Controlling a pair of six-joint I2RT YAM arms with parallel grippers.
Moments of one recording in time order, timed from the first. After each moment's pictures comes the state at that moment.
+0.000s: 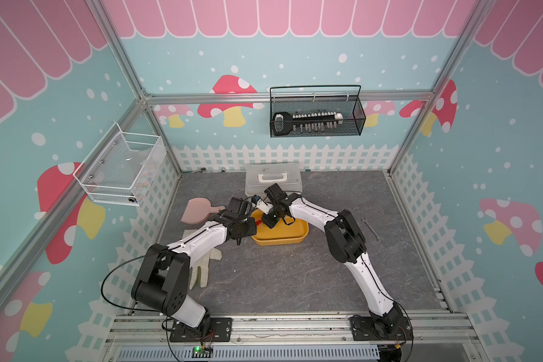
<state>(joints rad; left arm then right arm) -0.34 1.54 0.95 -0.40 0.09 -0.48 0.70 2.44 2.02 -0.63 -0.26 -0.26</state>
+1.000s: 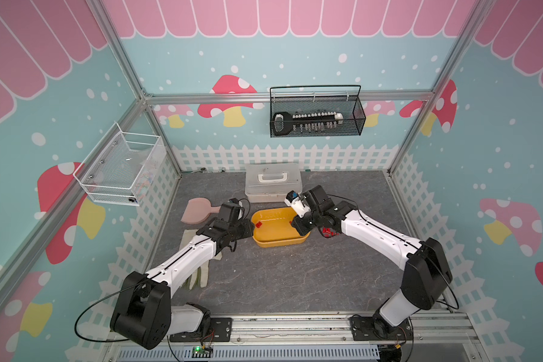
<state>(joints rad) -0.35 1.30 0.81 -0.32 0.10 -0.49 0.64 1.59 1.28 -0.60 -0.19 -0.02</state>
